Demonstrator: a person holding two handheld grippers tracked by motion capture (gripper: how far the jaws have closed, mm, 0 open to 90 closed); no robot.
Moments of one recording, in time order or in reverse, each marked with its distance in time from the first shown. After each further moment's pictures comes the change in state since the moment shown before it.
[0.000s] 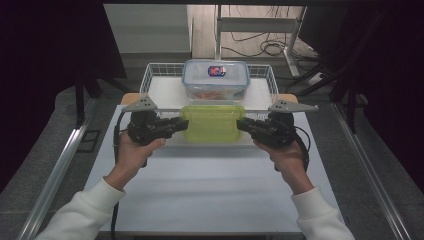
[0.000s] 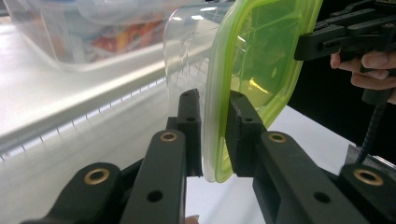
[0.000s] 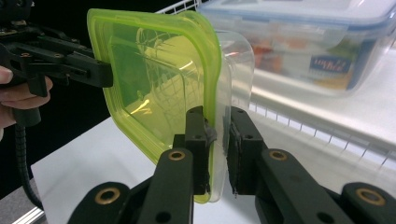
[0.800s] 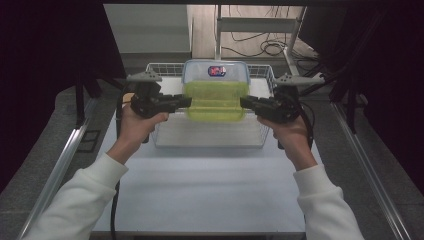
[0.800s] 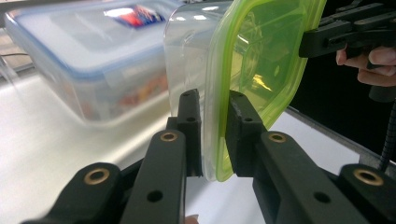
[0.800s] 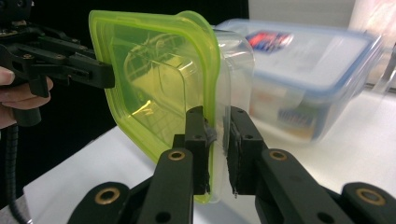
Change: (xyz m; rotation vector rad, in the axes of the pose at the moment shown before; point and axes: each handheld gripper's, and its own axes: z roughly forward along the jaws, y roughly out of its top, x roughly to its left) left arm 0.024 0.062 0.010 0.027 0.007 0.021; right arm -0.024 0.051 0.005 -0.013 -0.012 0.009
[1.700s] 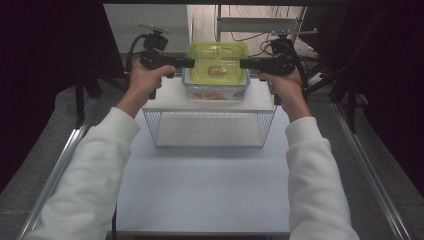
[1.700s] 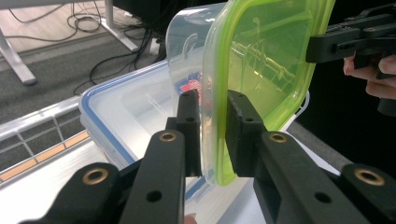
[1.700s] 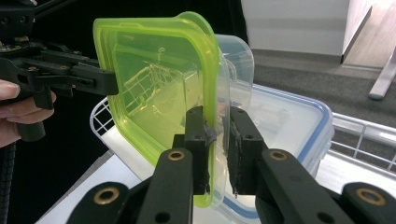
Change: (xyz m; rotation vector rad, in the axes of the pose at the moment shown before) left arm 0.067 0.071 0.039 0.047 0.002 -0.113; right arm -0.068 0.073 0.048 0.054 0.019 0.137
